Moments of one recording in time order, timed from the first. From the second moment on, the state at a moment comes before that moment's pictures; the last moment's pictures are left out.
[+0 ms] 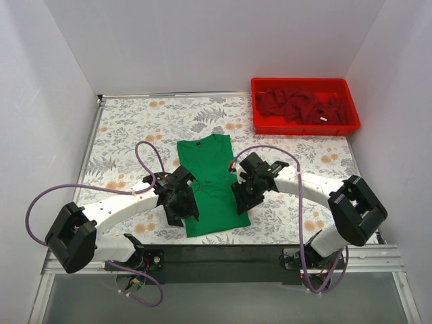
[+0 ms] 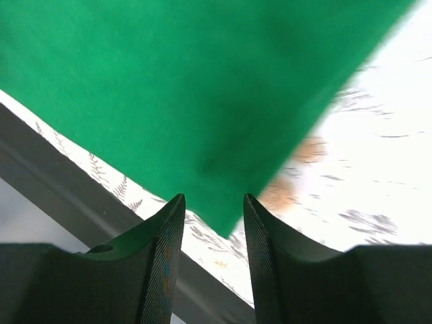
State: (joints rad) left arm -0.77 1.27 0.74 -0.82 0.10 -1.06; right arm 0.78 1.52 0.86 -0.58 -0.35 0.24
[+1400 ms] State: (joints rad) left arm -0.60 1.35 0.80 -0.74 -0.06 -0.89; right arm 0.41 2.07 1.38 -0.27 -0.48 0.25
